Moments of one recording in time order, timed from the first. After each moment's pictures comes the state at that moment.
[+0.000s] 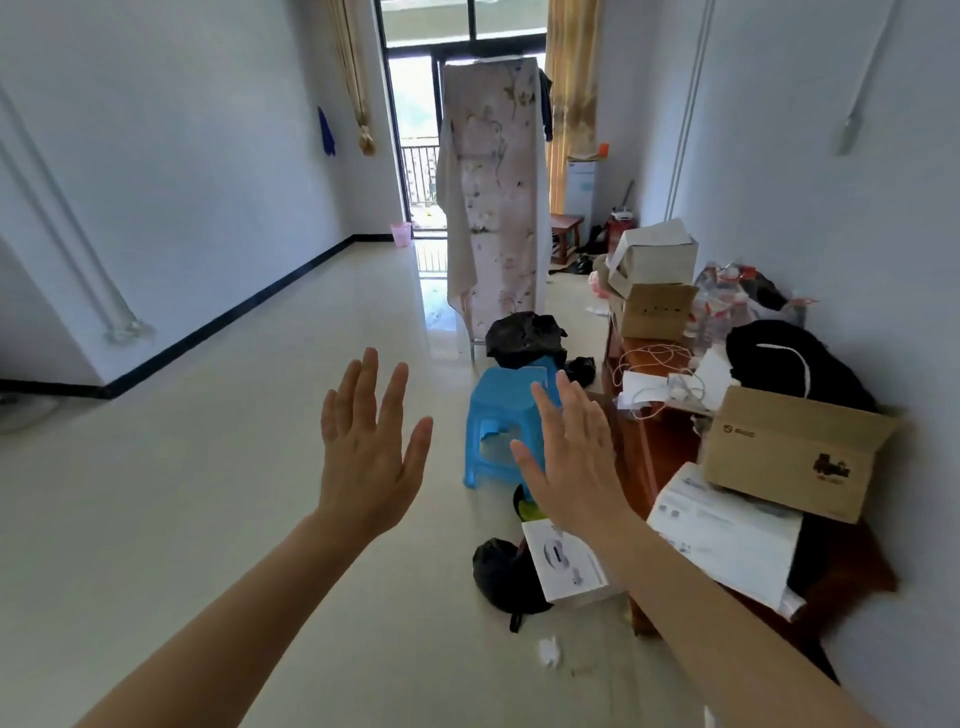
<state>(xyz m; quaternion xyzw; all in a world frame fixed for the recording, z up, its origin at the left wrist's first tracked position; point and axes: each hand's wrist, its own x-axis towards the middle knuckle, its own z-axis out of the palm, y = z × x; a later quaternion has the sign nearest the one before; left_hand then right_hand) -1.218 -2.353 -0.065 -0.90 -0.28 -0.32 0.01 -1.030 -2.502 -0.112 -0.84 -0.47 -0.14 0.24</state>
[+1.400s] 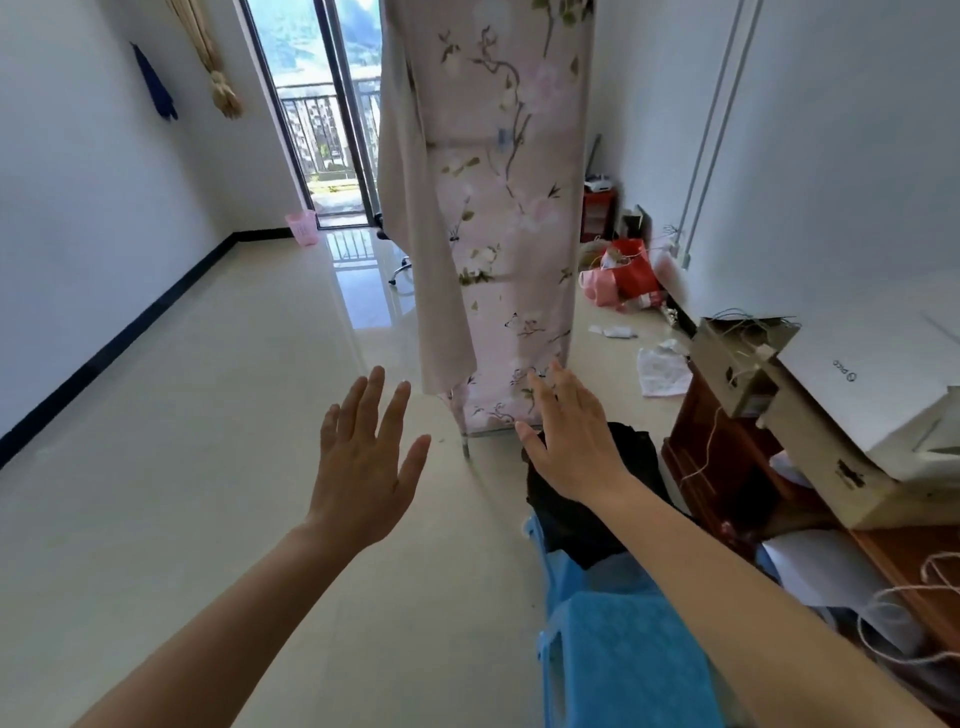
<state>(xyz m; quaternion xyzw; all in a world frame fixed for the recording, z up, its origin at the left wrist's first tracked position) -0.523 -1.362 -0.095 -0.97 -0.17 -0.20 -0.01 -0.334 -1.548 -0.137 -0.89 -0.39 -0.09 0.20</state>
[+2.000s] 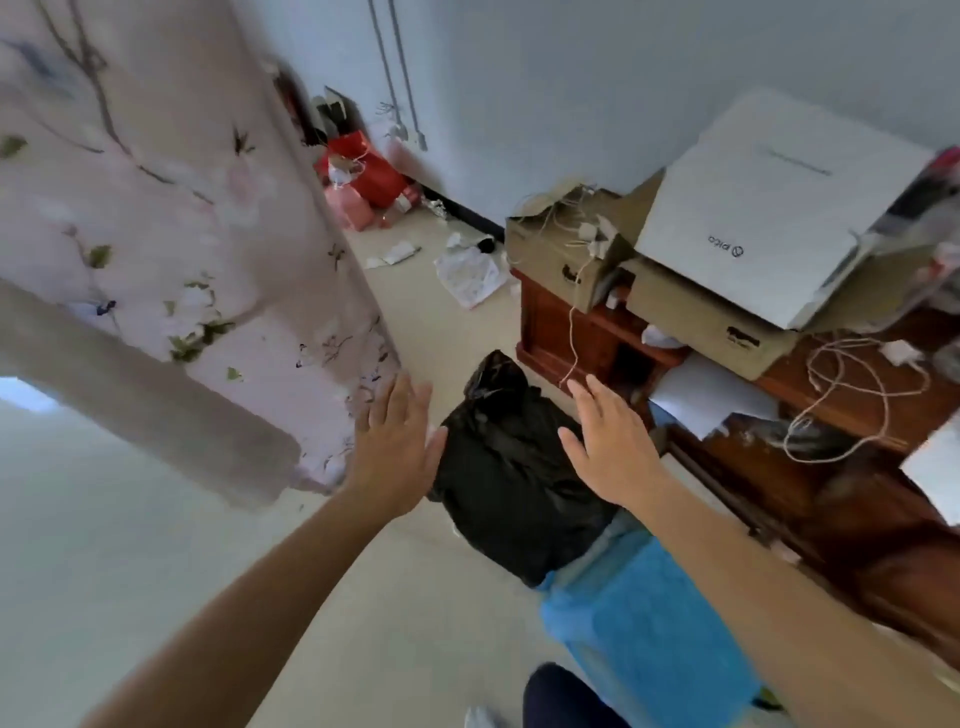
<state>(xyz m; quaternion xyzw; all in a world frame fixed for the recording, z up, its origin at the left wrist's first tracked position) -0.065 -1.273 -0.212 -0.99 0.15 0.05 -0.05 -0.101 -1.546 -0.257 -0.99 0.01 0.01 0.16</state>
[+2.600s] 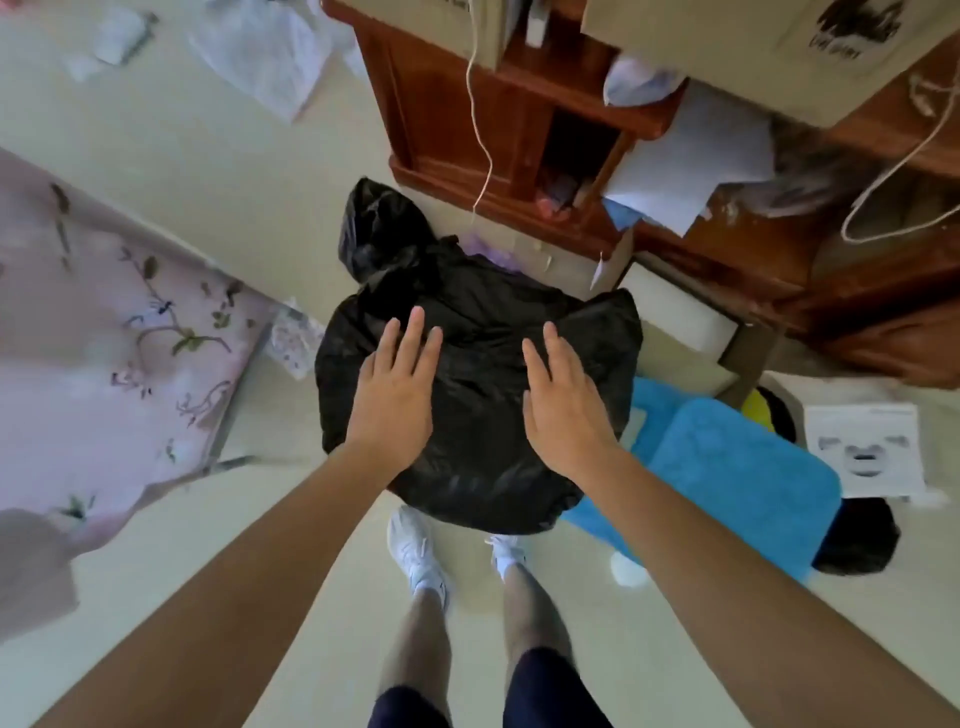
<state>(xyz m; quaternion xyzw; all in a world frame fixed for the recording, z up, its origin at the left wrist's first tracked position) 0.088 -1.350 -0.540 -0.91 0.38 0.18 0.03 -0.032 -1.520 -0.547 -0.95 0.20 0.19 0.15</state>
